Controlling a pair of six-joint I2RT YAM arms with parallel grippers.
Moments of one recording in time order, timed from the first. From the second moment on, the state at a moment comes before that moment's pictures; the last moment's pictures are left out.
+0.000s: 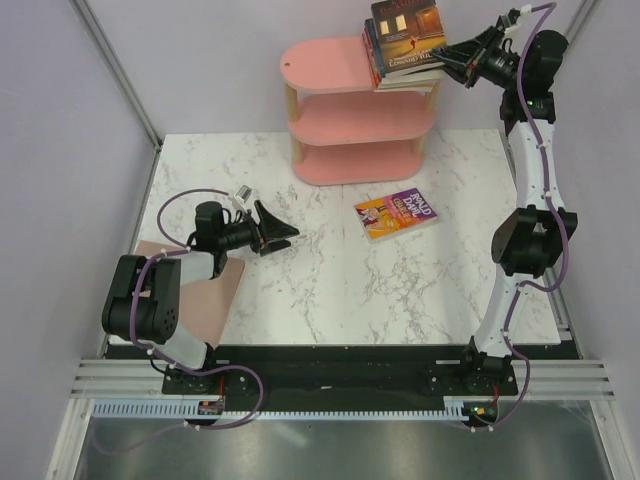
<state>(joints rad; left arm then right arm) -0.10 1.58 0.59 0.62 0.97 -0.91 -0.13 2.13 2.31 0.05 -1.02 1.37</state>
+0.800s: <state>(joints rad) -0.10 1.58 0.59 0.62 0.98 -0.90 -0.13 2.11 2.26 0.02 -1.00 1.34</state>
